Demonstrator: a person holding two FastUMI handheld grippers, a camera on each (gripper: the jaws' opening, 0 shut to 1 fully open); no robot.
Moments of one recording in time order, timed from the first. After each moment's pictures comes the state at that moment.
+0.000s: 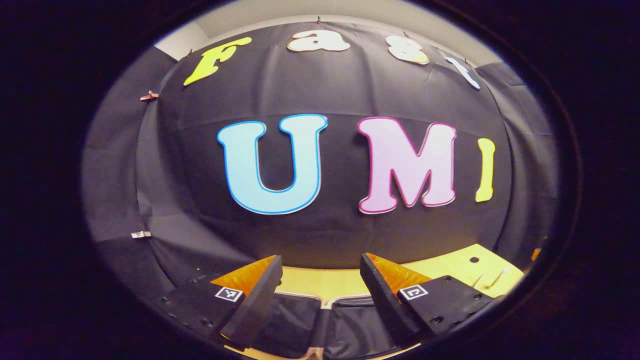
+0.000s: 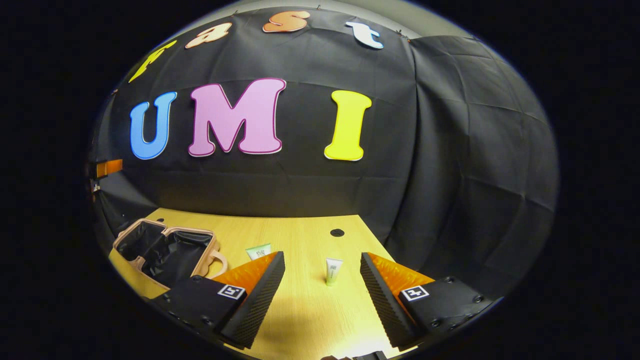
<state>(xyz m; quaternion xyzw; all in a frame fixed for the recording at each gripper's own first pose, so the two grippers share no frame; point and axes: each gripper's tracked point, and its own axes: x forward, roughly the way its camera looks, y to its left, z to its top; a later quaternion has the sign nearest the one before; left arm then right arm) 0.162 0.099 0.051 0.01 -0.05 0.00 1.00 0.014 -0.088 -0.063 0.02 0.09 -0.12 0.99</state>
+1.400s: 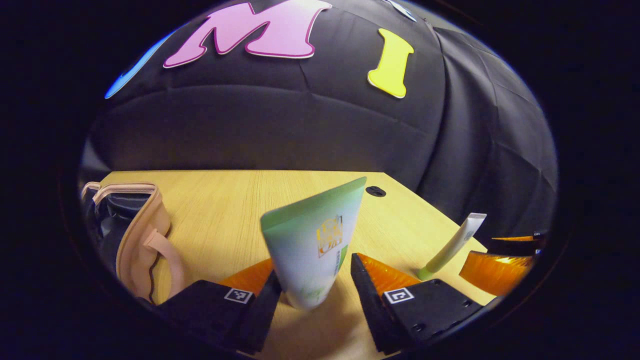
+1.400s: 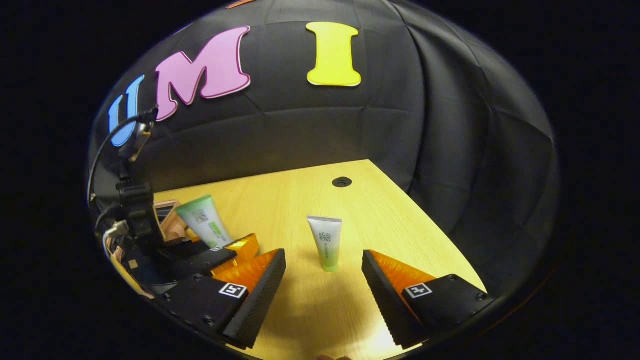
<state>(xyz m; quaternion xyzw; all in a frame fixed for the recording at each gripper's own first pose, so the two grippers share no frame) 0.287 -0.275 -0.264 0.01 0.16 -0.20 0.97 0.135 -0.137 -0.248 0.09 0.21 -0.10 0.97</state>
